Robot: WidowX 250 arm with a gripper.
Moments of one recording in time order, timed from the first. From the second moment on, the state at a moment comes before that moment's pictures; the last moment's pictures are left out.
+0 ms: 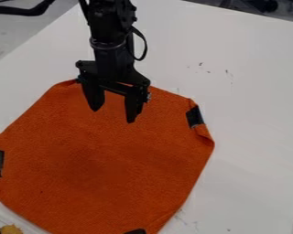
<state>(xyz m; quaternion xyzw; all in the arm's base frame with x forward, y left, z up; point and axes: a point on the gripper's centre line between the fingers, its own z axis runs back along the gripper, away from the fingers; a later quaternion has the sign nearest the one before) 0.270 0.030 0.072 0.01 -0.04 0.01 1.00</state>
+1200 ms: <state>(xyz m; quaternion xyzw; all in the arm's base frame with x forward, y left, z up) 0.182 0.147 0.044 0.01 -0.03 0.15 0.99</state>
